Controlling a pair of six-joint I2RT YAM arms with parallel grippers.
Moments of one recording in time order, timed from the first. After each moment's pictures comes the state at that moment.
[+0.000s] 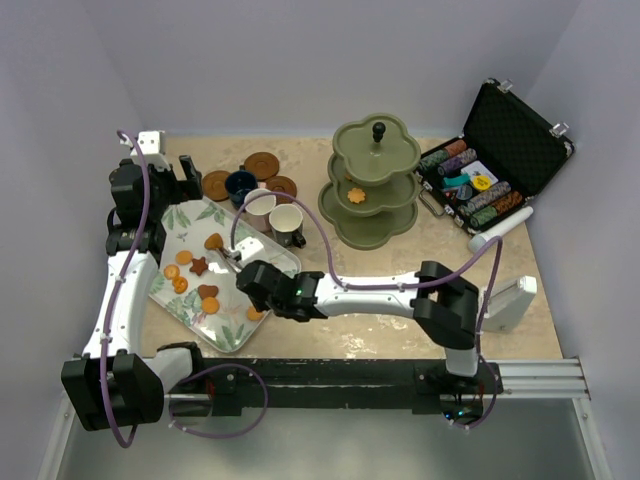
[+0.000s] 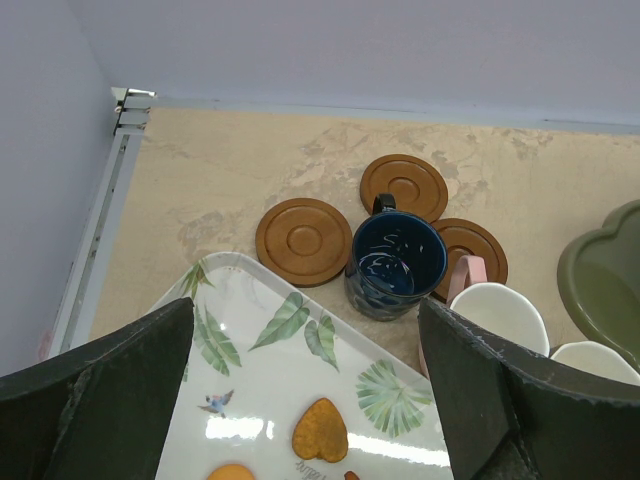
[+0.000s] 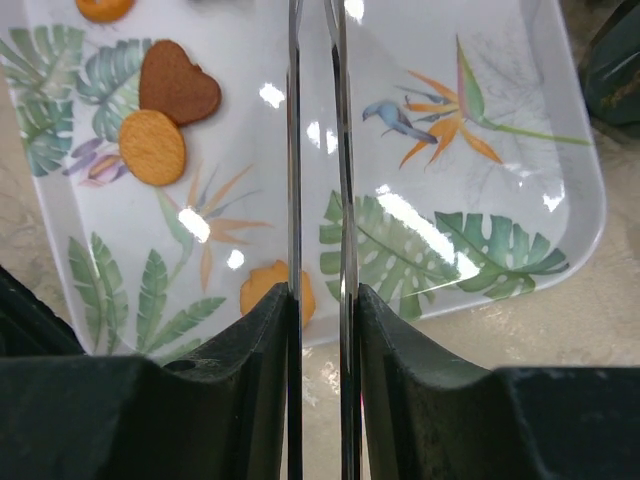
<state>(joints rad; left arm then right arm) 0.13 1.10 0.95 -0.08 0.13 -0.07 1.29 1.92 1.40 -0.24 0.43 0.46</state>
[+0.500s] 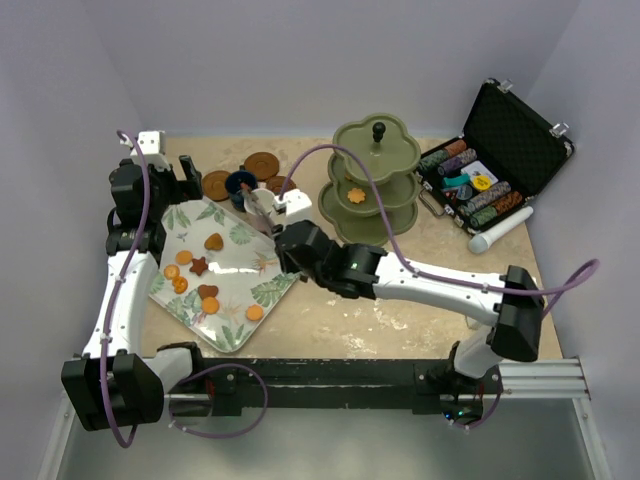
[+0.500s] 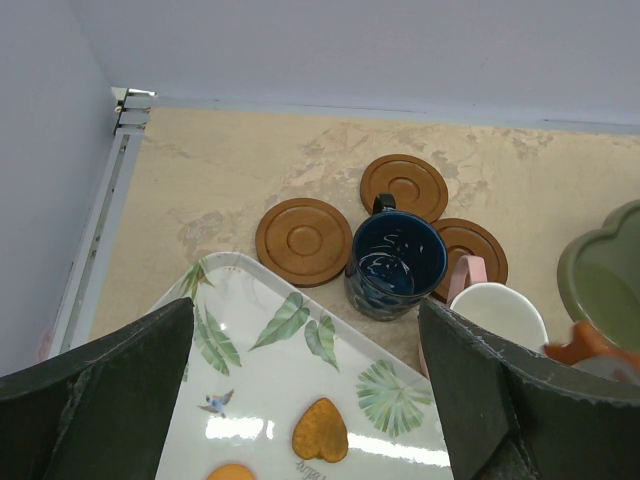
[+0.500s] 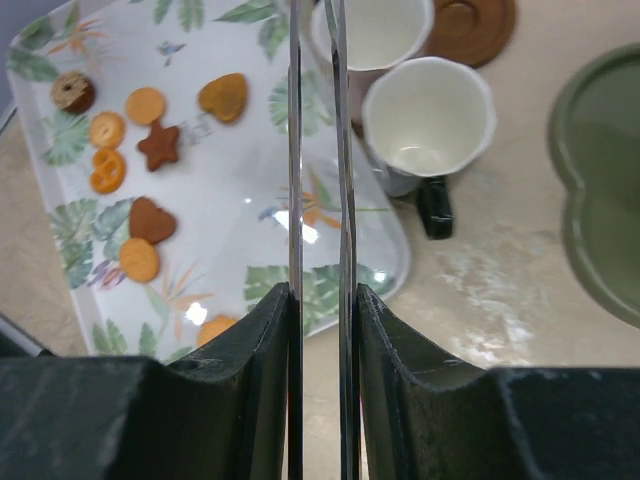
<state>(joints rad) 0.13 1.10 0.95 -0.08 0.13 -0.07 1.19 1.59 1.35 -0.31 0.50 0.45</state>
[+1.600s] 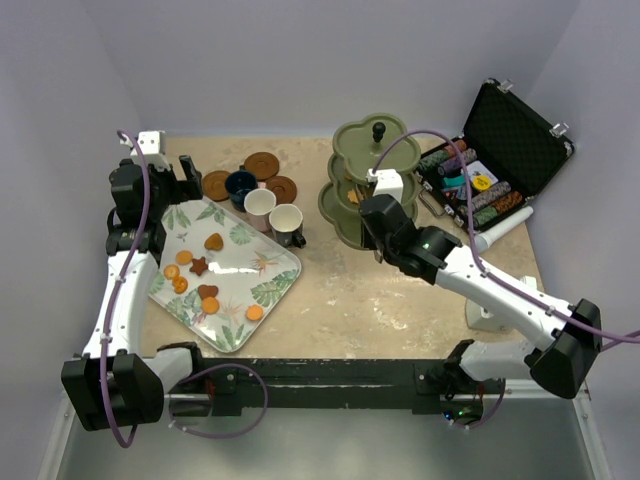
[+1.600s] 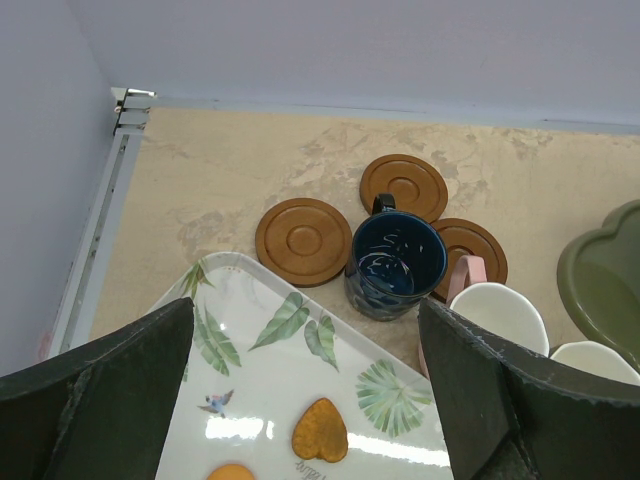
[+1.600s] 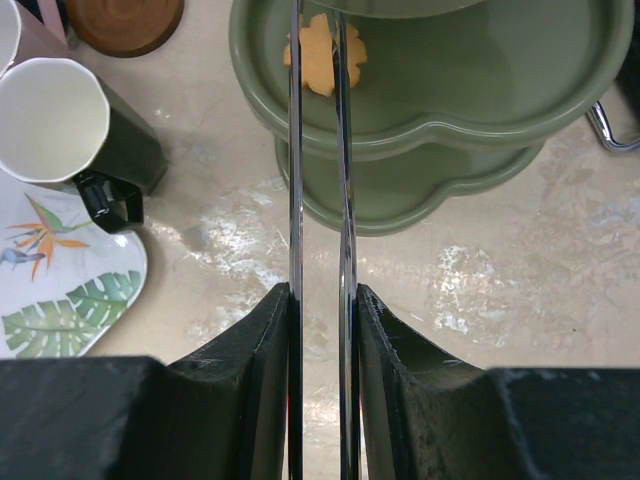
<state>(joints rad) 0.13 1.10 0.95 -0.08 0.13 -0.07 0.84 1.26 1.13 -0.54 0.56 0.46</state>
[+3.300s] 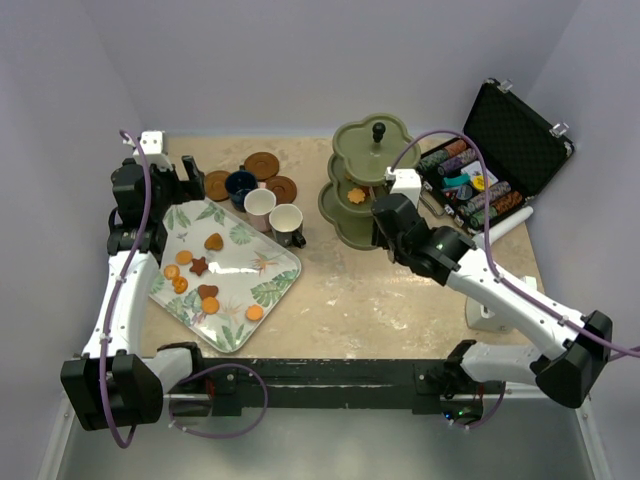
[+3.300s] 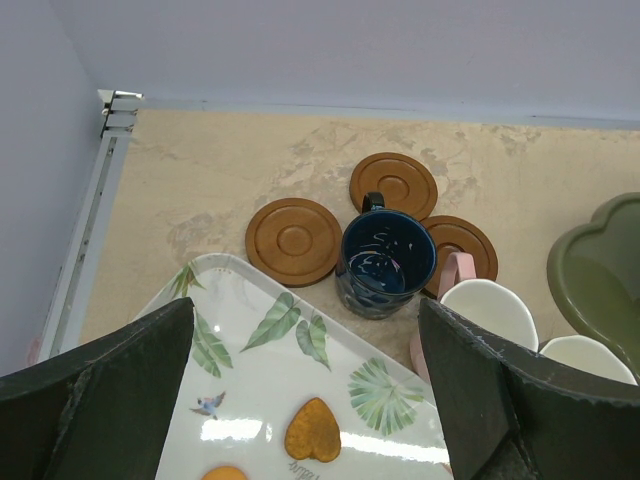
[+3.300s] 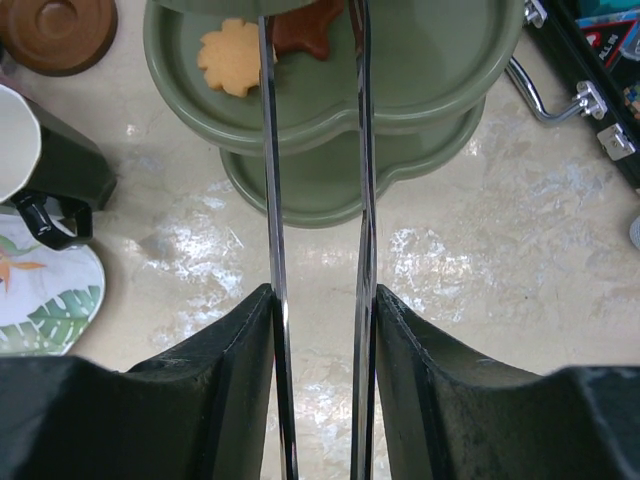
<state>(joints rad) 0.12 1.10 0.95 -0.08 0.14 -0.07 0.78 1.21 1.13 -0.64 0.61 0.51</state>
